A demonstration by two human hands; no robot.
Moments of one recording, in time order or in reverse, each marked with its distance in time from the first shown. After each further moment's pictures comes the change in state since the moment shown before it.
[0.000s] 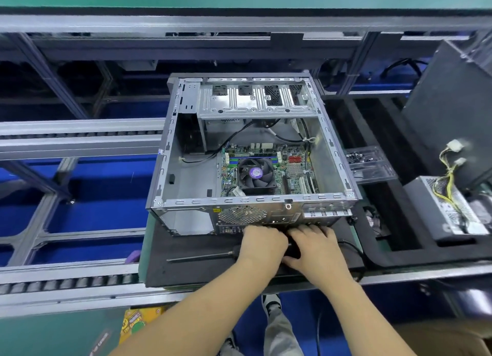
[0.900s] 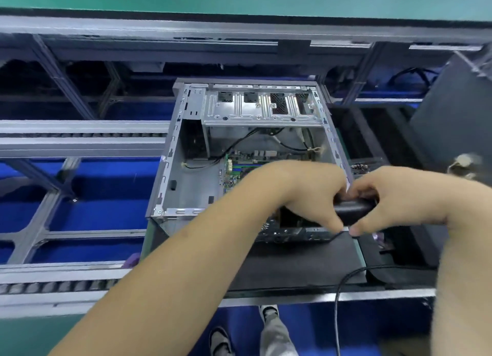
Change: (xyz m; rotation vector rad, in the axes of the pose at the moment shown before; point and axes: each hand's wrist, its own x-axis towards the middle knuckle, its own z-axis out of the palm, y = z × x) left_hand 0.006 -0.029 -0.174 -0.354 0.037 0.438; right_hand 0.007 0.050 -0.233 0.213 -0.388 -0.012
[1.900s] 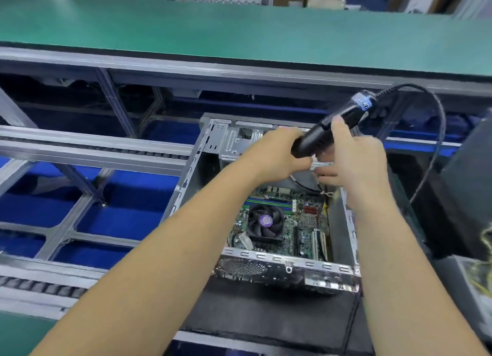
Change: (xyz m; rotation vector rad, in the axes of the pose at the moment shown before) left_hand 0.014 -0.080 -0.055 -0.227 0.685 -0.337; right_hand 0.090 -0.063 -0.047 1.149 0.761 -0.065
